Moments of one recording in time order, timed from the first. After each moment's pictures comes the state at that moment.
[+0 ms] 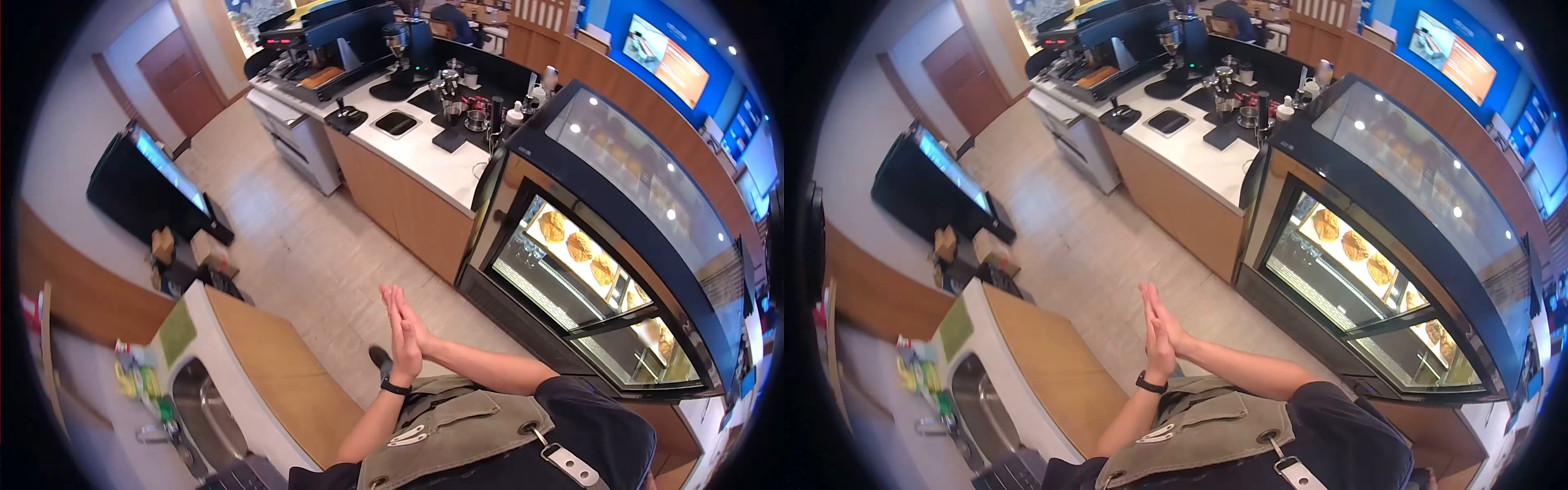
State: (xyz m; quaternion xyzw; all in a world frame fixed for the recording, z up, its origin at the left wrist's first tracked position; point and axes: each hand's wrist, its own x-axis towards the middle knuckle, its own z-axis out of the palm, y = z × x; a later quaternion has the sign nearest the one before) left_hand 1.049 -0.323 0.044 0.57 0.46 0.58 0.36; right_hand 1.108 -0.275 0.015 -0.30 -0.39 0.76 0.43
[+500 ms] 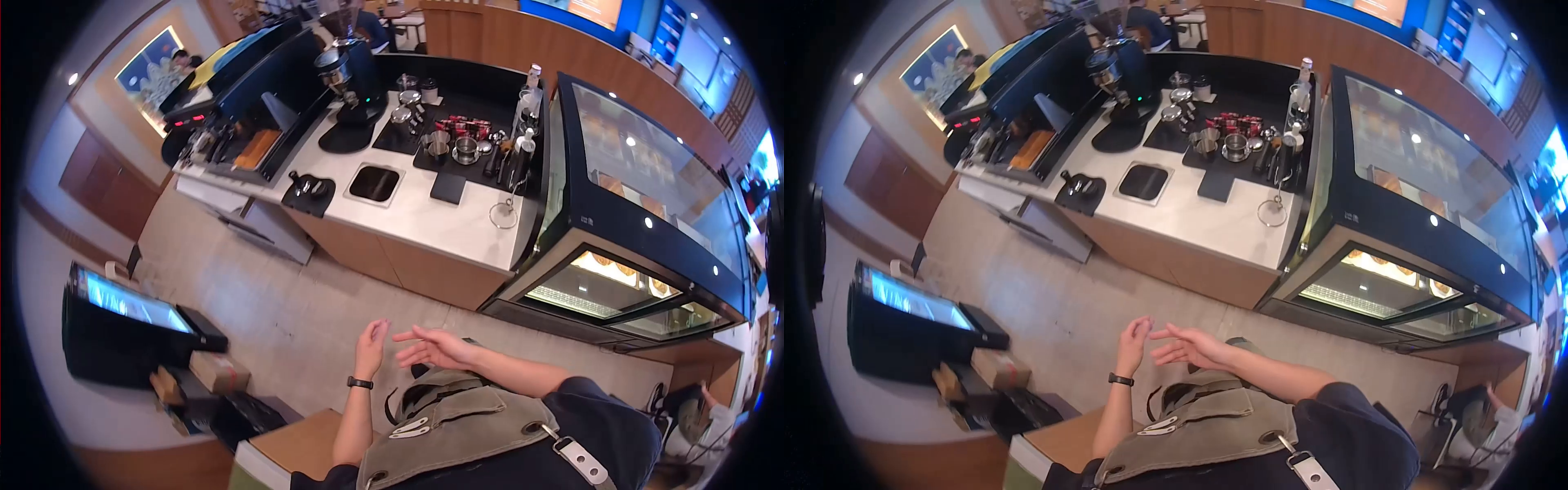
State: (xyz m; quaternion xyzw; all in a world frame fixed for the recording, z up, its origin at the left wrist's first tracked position) left_hand 0.825 0.056 -0.044 0.57 0.51 0.30 0.57; right_hand 1.056 -0.012 0.034 -0.24 -0.23 0.87 0.36
